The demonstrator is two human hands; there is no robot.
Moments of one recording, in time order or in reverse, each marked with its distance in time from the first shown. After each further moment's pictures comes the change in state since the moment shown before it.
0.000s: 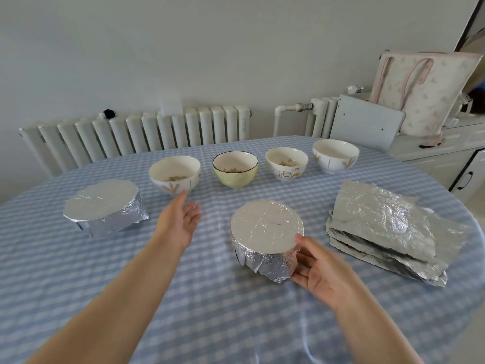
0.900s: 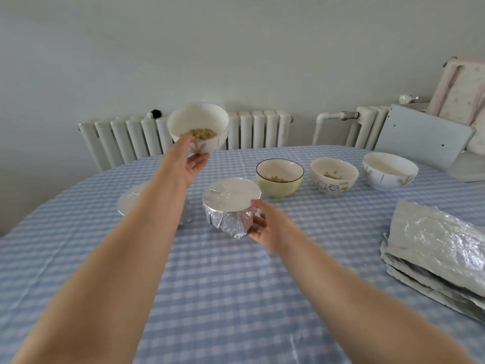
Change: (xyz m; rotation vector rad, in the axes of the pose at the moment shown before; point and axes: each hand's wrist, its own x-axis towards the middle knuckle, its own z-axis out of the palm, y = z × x) left_hand 0.038 0.146 0.000 -0.055 -0.004 0.149; right_hand 0.113 0.021 0.168 -0.070 -0.080 0.120
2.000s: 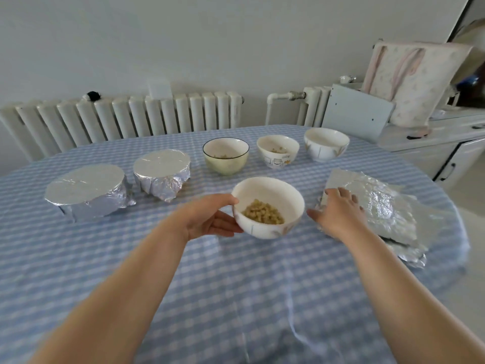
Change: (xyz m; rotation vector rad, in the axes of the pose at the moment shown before) left_hand -0.109 -0.149 0.025 0.709 -0.611 -0.391; right_hand -0.084 -0.064 -0.216 -1.599 0.762 -0.395
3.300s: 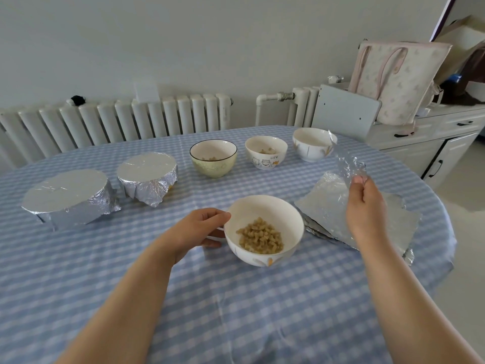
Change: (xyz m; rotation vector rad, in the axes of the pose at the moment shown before) left_hand -0.002 -0.027 0.012 0.234 0.062 0.209; right_hand -0.021 0.027 -0.033 0.697 0.472 0.028
